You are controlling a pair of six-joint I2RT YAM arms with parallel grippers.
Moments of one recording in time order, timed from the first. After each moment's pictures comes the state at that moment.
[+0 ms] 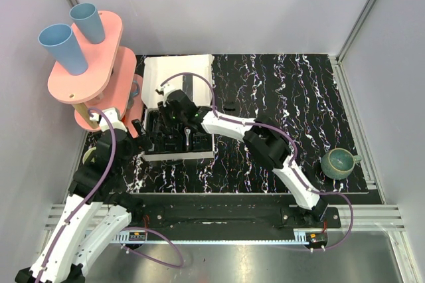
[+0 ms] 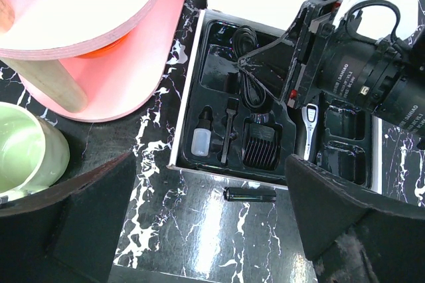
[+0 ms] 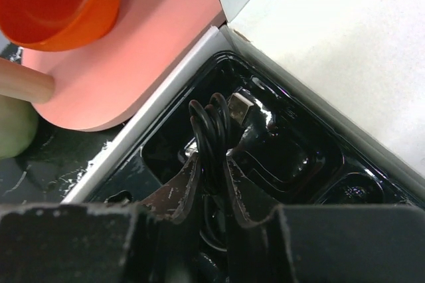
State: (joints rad) left arm -0.40 0.53 0.79 -0.80 -0.44 -0.49; right arm 0.95 2.37 1.90 0.01 -0.07 0.34
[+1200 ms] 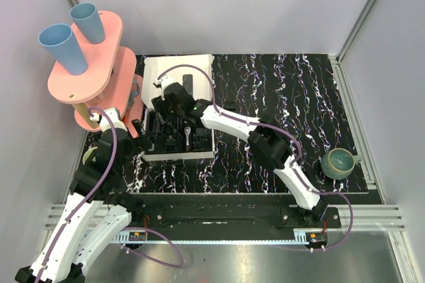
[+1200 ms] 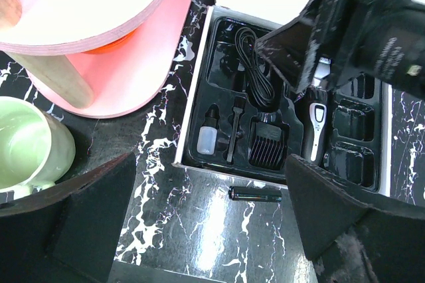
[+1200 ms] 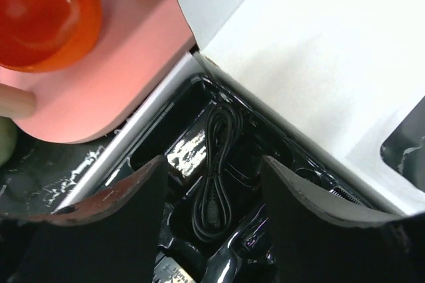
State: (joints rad) left arm -0.40 0.54 0.79 -0.82 -0.46 -0.49; right arm 0.95 2.38 2.03 -0.17 0.04 0.25
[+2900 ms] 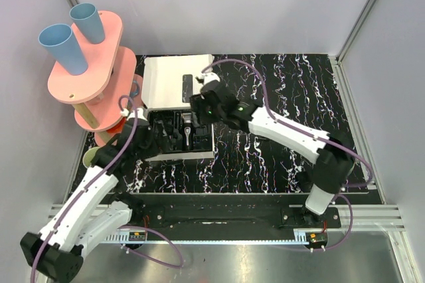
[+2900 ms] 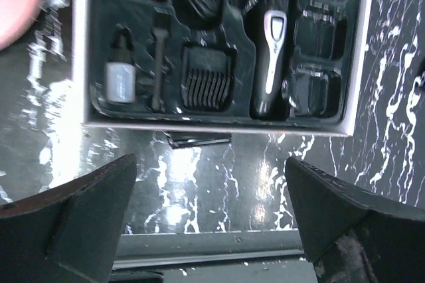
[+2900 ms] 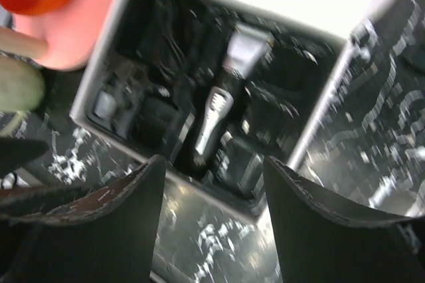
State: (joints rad) left arm -0.41 0.75 0.78 -0.80 -0.17 -0.61; right arm 0.92 1.79 1.59 -0.41 0.14 0.46
